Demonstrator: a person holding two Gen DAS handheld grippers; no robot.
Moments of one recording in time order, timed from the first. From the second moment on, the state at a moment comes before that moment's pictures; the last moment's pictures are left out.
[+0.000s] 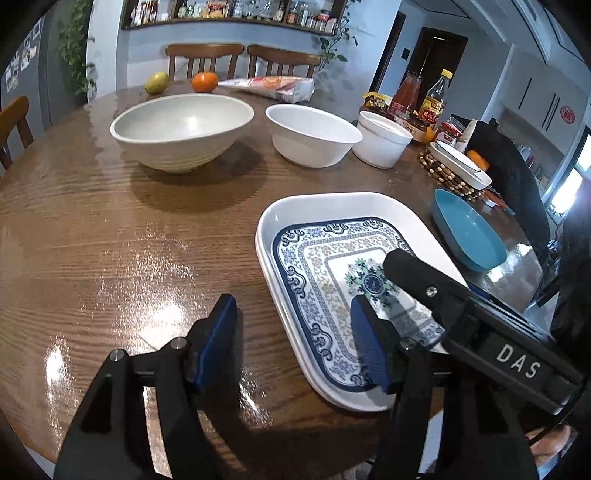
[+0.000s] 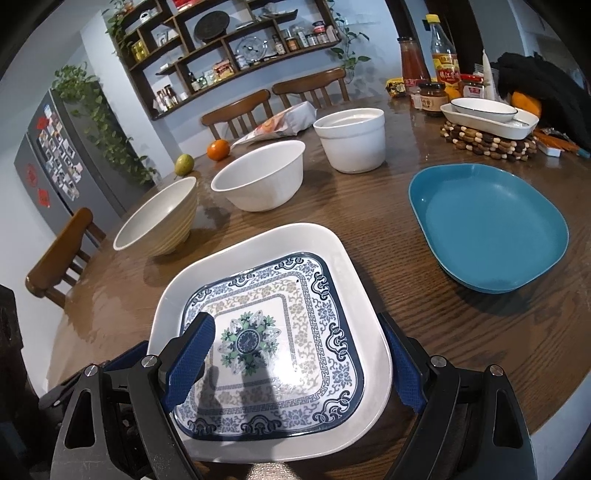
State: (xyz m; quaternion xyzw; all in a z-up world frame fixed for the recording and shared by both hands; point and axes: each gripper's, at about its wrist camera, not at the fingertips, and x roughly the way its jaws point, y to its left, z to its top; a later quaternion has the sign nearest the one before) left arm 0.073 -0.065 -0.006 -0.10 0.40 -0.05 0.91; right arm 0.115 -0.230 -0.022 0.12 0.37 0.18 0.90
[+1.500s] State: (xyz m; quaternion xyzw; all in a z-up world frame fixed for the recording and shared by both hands) left arm 0.143 -0.220 0.022 -0.10 0.38 -0.16 0.91; right arm 0.151 -0.399 0.002 0.21 0.32 0.10 0.92
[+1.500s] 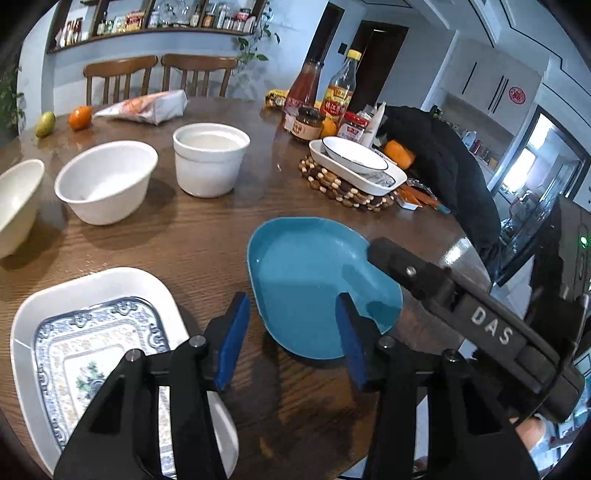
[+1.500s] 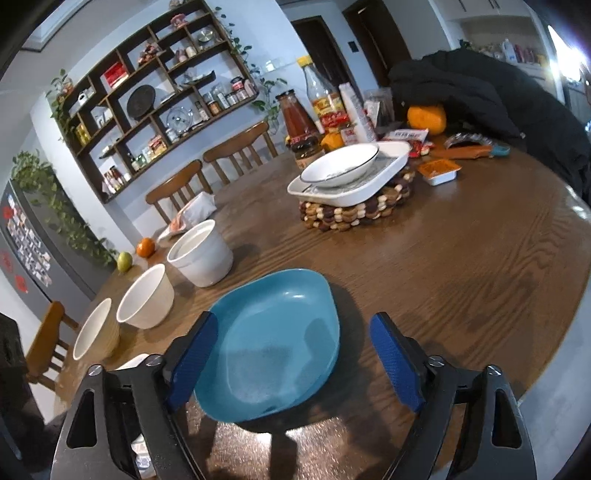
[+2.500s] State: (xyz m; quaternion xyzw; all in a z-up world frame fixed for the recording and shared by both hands) left arm 0.163 -0.228 0.008 -0.13 0.39 -0.17 0.89; right arm 0.197 -0.394 -0.020 0.18 0.36 0.08 0.91
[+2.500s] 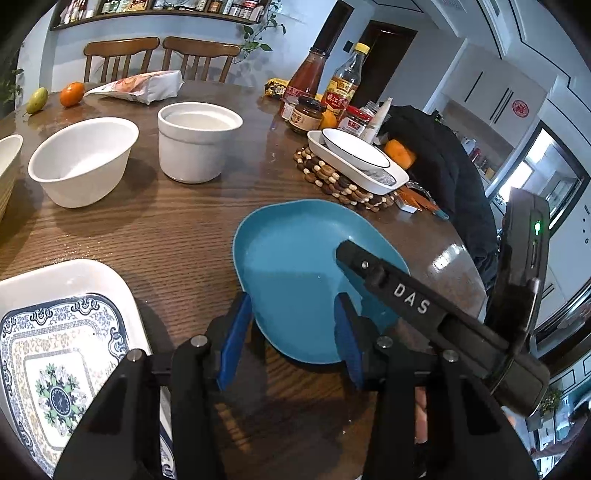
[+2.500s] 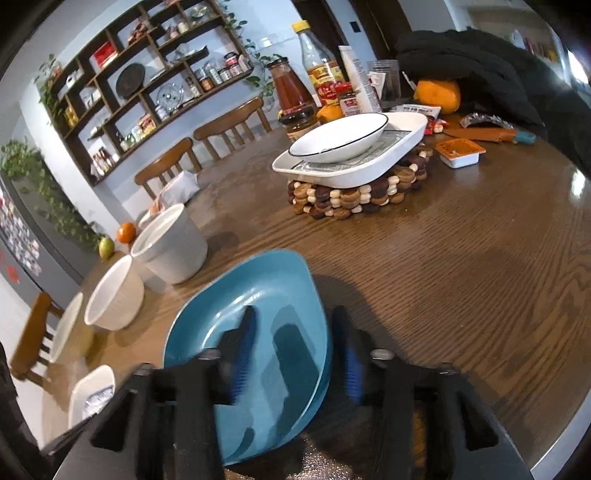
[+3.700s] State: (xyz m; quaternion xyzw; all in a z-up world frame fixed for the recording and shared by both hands) left arm 0.093 -0.160 0.053 -0.14 0.31 -0.16 0.92; right arm 0.128 -0.336 0.029 0.14 0.29 0.11 0.94
